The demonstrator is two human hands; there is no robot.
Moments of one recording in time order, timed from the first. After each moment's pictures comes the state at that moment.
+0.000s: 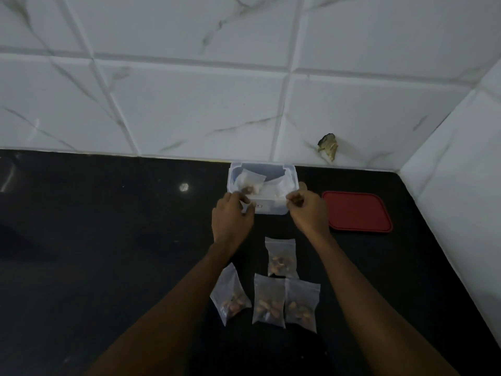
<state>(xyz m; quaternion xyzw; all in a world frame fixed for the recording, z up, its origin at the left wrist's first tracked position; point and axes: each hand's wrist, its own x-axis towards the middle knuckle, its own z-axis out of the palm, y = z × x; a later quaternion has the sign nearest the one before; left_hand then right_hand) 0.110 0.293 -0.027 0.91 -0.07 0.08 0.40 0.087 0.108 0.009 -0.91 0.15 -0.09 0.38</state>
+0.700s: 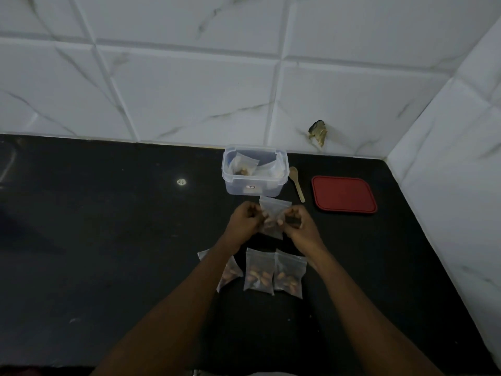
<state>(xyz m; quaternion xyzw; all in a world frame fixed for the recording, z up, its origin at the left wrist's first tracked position) 0.052 0.267 -0.038 0.75 -0.01 -0.19 0.64 -0.003 0.106 -0.027 -0.78 0.15 0.00 0.61</state>
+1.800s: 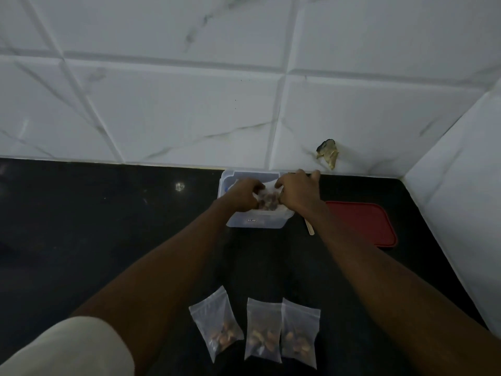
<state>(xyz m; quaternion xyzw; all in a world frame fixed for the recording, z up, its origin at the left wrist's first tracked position) 0.223 0.246 0.002 0.92 -0.22 -0.17 0.27 0.183 0.094 0.026 -1.00 0.02 0.01 0.00</state>
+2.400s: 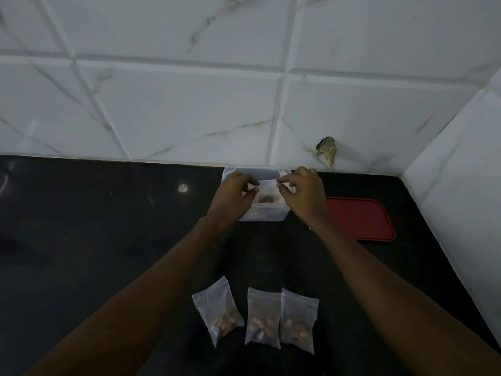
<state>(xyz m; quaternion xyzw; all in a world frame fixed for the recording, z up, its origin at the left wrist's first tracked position) 0.170 0.274 0.012 0.90 -0.19 0.06 0.38 0.145 0.084 0.012 -0.94 -0.01 -0.22 0.24</state>
